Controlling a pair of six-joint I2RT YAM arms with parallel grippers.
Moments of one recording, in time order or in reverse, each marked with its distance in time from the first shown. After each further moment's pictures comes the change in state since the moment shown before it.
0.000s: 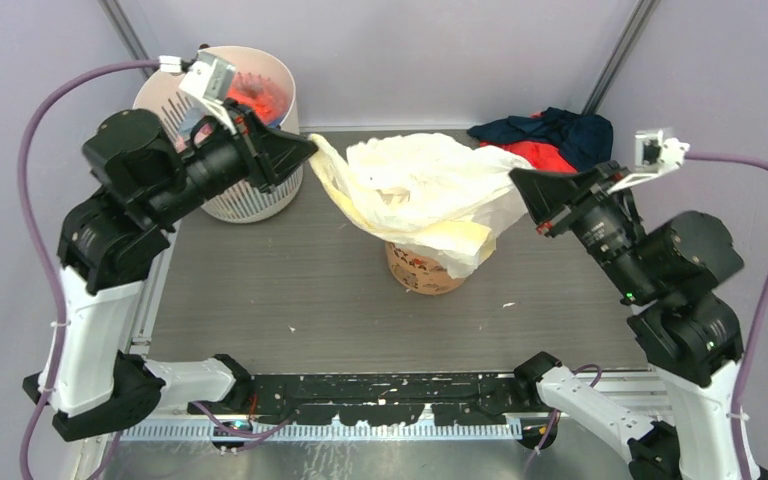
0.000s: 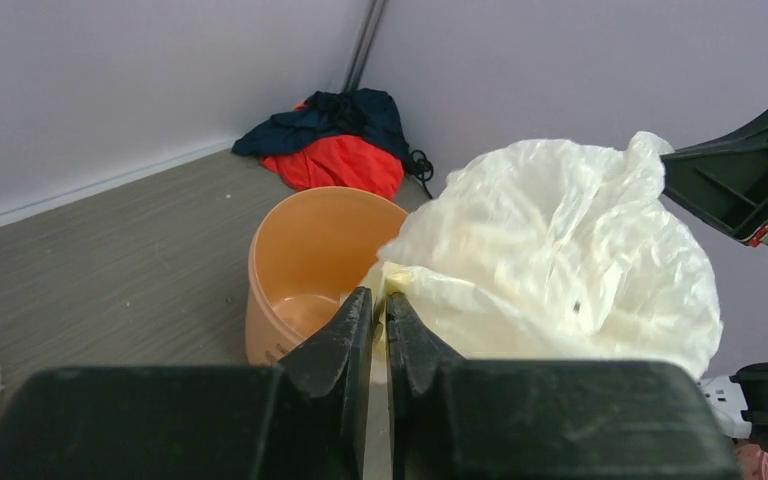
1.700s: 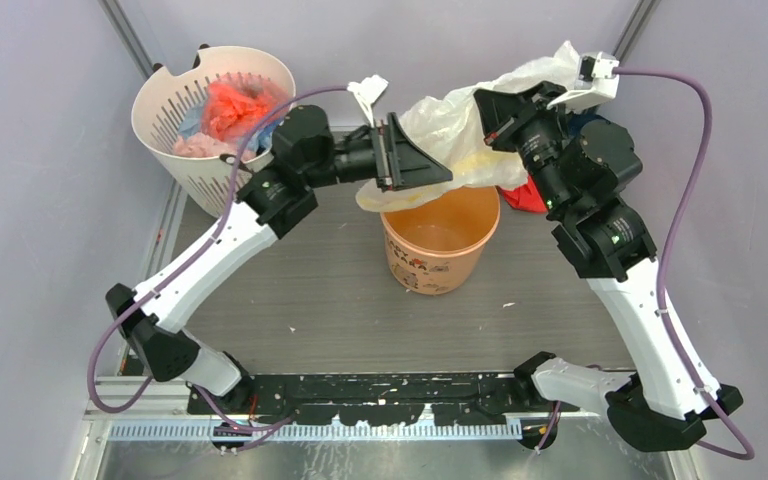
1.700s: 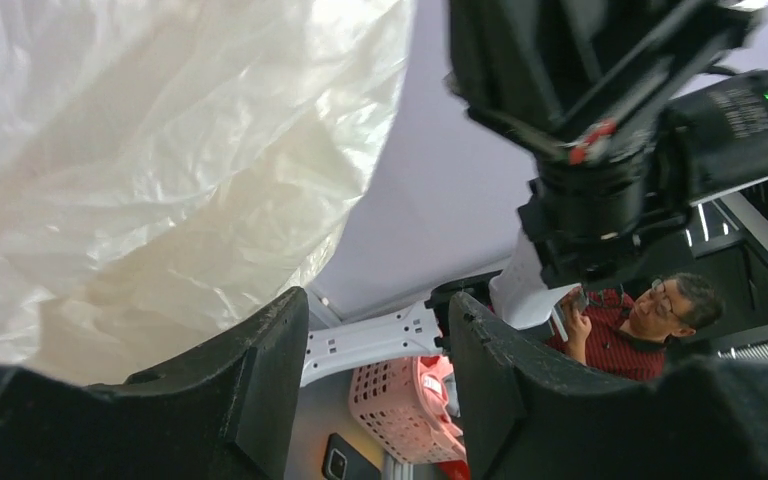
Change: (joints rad) left arm -0.077 0.271 -0.391 0.780 0.505 -0.698; right arm 0.000 0.340 0.050 0.315 0.186 0.049
